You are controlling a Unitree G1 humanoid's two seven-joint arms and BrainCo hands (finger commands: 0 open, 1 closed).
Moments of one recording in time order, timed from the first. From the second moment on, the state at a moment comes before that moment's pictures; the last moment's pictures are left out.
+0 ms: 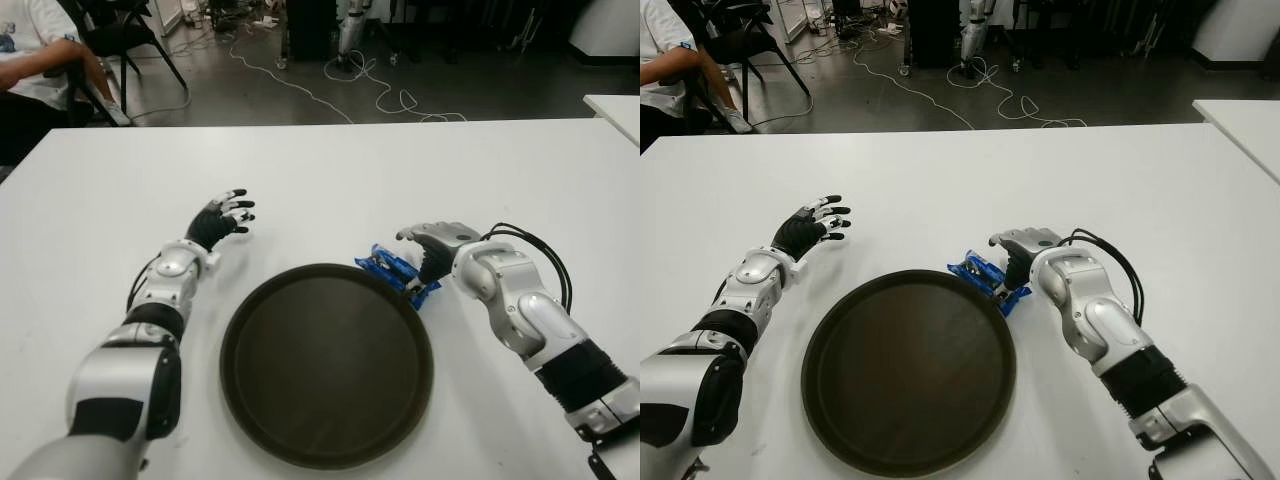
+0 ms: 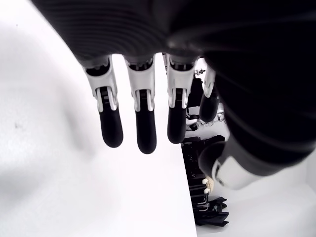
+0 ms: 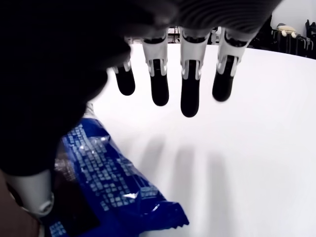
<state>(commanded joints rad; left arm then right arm) -0.78 0.18 0.12 1.29 0.03 -0.30 -0.26 -0.46 -0.44 0.50 0.16 -0.89 0.24 0.51</state>
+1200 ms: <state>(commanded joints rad) -0.78 0.17 0.13 1.29 0.03 -0.28 -0.25 -0.46 -0.41 0.52 0.18 -0.89 0.24 0.49</state>
